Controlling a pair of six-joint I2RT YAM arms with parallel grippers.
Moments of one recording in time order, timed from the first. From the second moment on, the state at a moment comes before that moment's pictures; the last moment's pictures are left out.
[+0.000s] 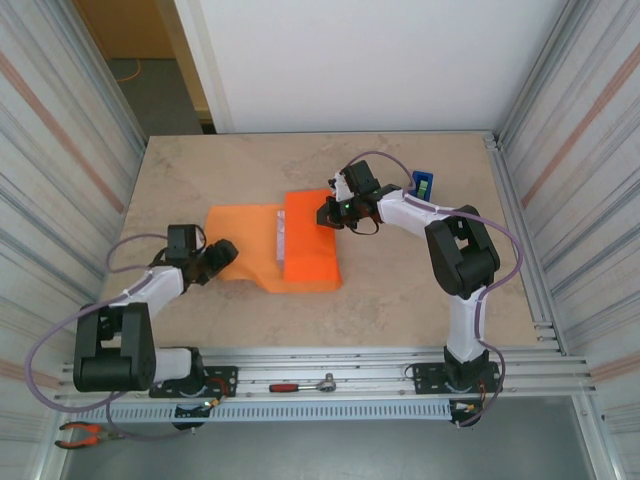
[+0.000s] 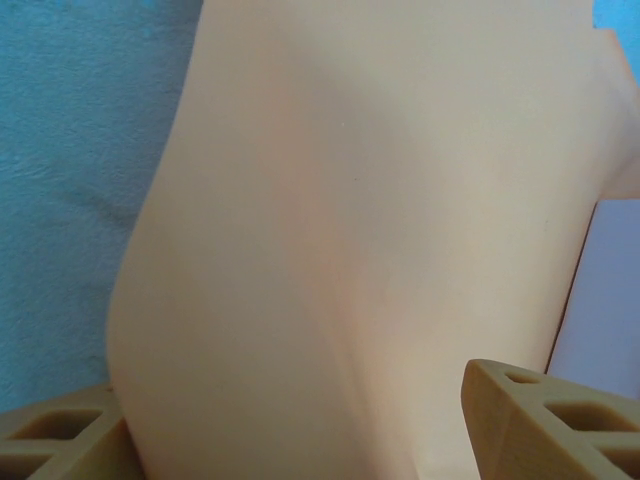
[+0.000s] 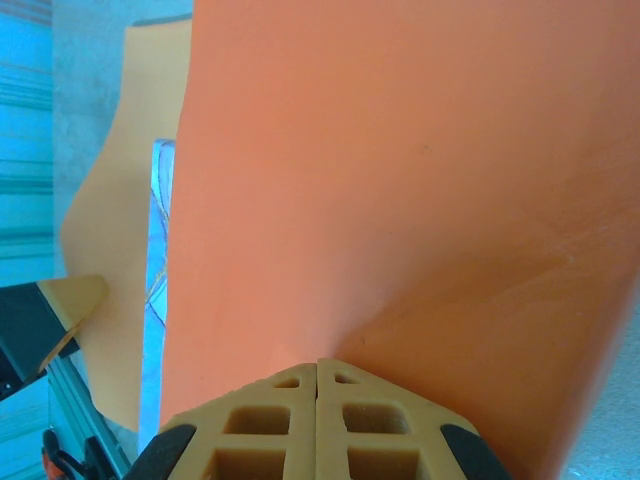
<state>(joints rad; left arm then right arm) 0.01 1.31 0.53 -0.18 0.25 -0.62 0.52 2.00 1.40 -0.31 -0.53 0.59</state>
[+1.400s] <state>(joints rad) 0.21 1.58 0.81 -0.25 0.48 -0.49 0.52 2.00 1.40 -0.31 -0.53 0.59</state>
